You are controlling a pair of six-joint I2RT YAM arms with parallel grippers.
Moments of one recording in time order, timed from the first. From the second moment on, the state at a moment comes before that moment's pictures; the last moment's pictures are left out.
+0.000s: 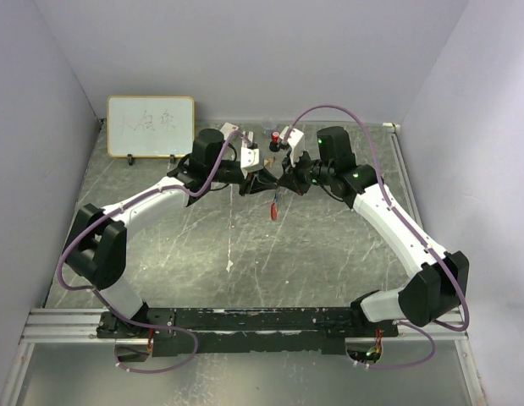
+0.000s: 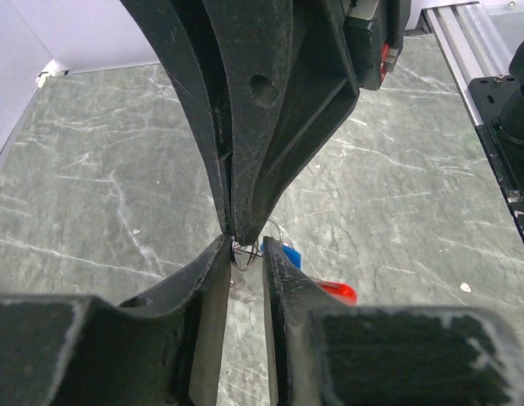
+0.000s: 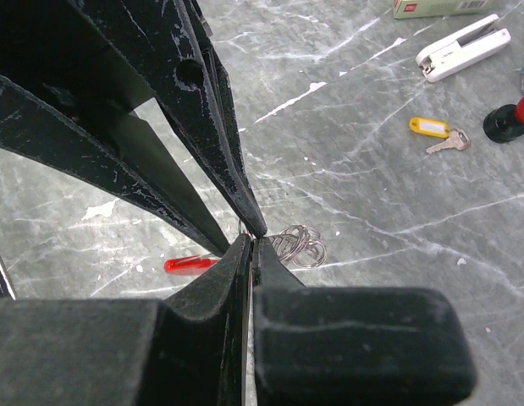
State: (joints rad) left arm -0.61 1.66 1.22 0.17 0.94 0.37; right arm 0.45 1.37 1.26 -0.50 -0.52 -0.34
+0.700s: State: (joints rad) left arm -0.61 1.68 1.24 0.18 0.95 0.36; right arm 0.45 1.35 1.26 -0.50 -0.49 -0.34
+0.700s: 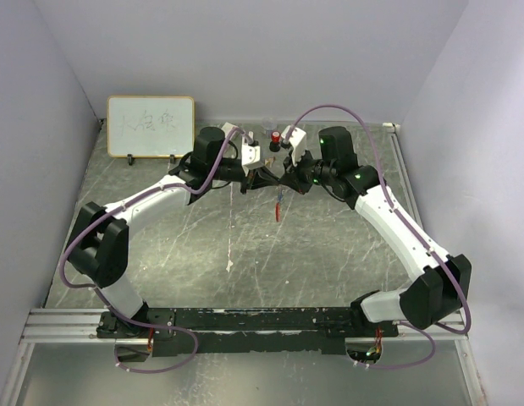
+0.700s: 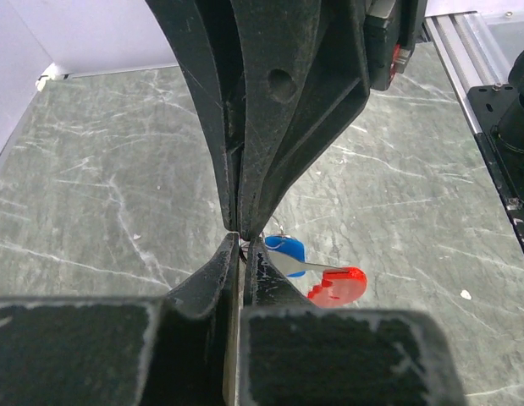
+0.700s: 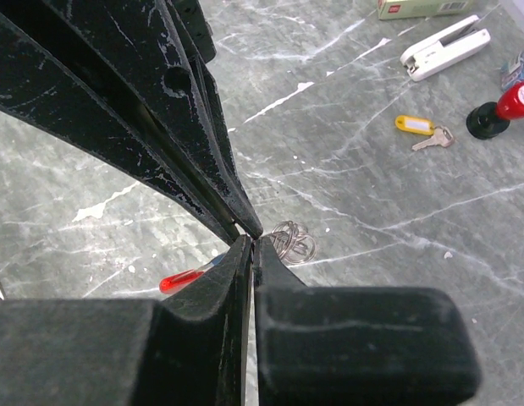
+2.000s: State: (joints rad) left arm -0.52 1.67 1.04 0.85 1.04 -0.07; right arm 0.42 1.17 1.11 -0.26 -0.53 -0.25
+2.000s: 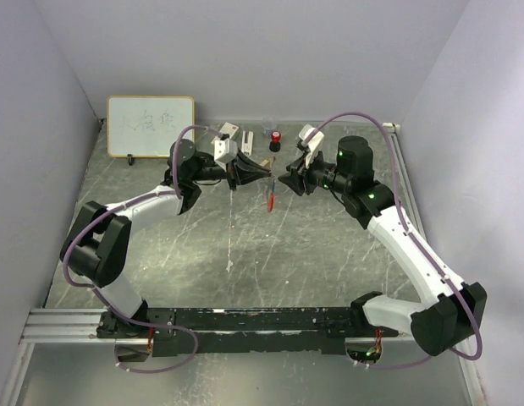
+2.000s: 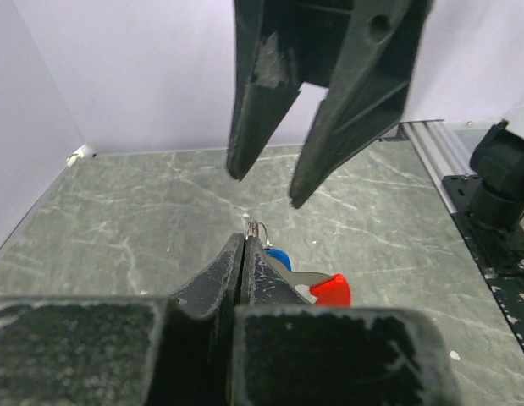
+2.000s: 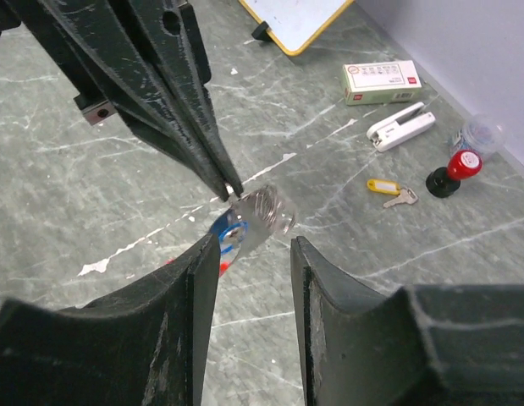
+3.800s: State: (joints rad) left arm -0.50 1.74 0.97 1.43 1.07 -0.53; right arm 0.42 1.18 1.08 -0.16 -0.73 -0.26
